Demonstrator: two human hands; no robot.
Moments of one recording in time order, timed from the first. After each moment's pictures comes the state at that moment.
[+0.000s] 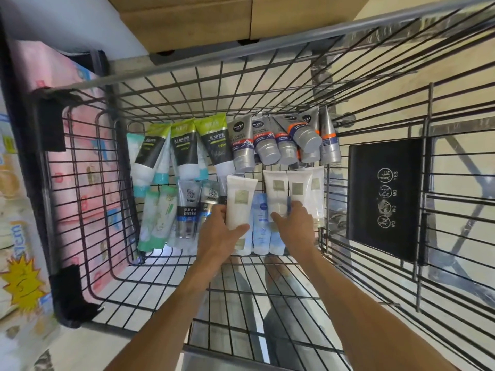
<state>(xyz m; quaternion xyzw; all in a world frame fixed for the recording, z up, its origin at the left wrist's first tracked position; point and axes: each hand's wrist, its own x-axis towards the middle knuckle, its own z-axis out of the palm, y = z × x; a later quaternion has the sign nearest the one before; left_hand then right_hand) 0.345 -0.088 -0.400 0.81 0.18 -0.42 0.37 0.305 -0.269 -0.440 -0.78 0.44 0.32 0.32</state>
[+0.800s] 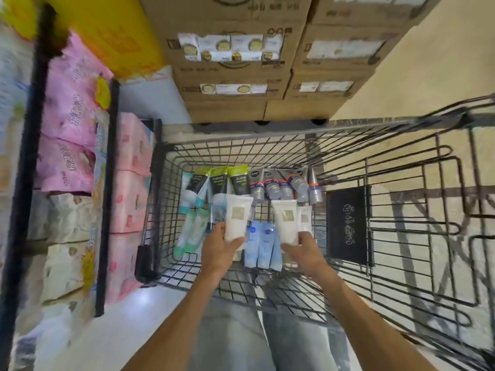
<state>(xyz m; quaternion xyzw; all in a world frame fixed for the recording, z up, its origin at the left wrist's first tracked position) 0.338 -0.049 -0.253 0.81 0.20 -0.32 0.44 0.292 -0.275 -0.263 -0.72 0.40 0.30 0.48</state>
